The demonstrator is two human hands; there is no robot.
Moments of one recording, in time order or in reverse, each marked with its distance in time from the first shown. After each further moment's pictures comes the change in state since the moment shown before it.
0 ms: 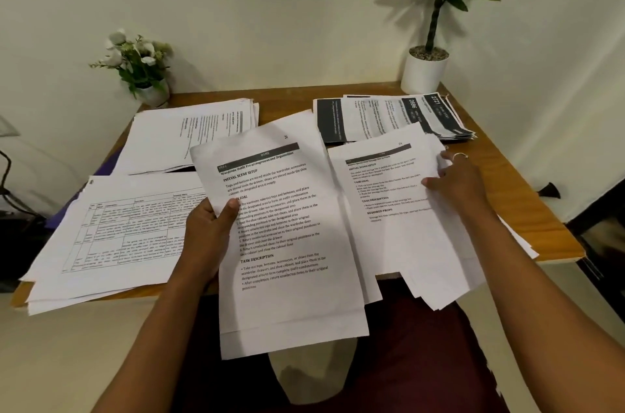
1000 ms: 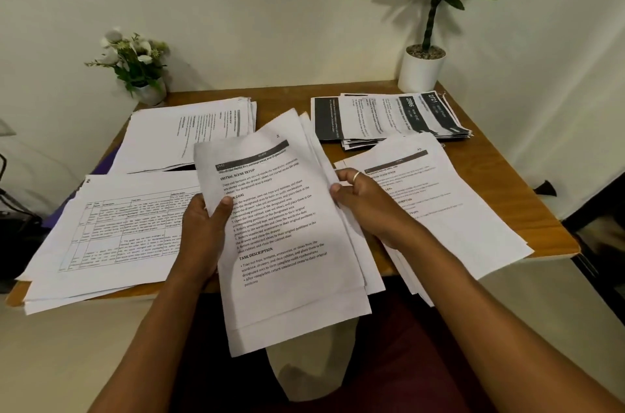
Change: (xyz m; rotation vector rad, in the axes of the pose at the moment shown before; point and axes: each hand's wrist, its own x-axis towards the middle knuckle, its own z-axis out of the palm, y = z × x) left_hand -0.002 0.004 -0.001 0.056 0.051 0.020; right_hand -0.118 -0.093 0.057 0.301 -0.585 -0.145
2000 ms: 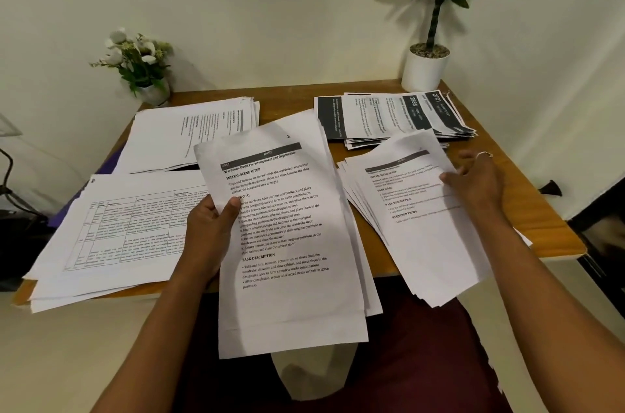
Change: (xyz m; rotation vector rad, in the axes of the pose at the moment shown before) left_hand -0.001 0.000 0.002 -0.022 -0.031 -0.030; right_hand 0.041 0.093 -0.147 -0.282 0.780 0.119
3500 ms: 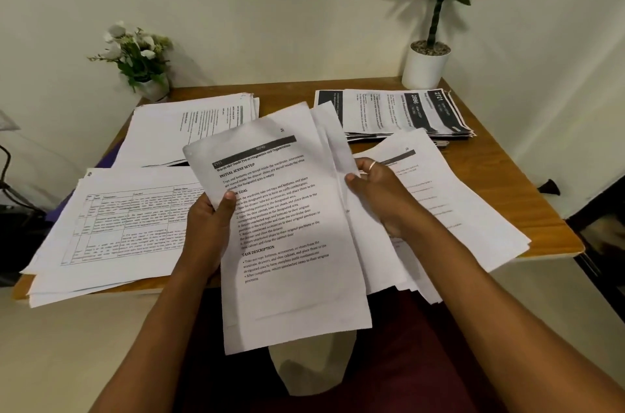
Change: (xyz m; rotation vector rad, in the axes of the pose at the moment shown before) left_hand 0.005 -0.006 -0.002 -0.019 0.003 0.031; right_hand -0.112 -0.104 0.051 0.537 -0.733 -0.039
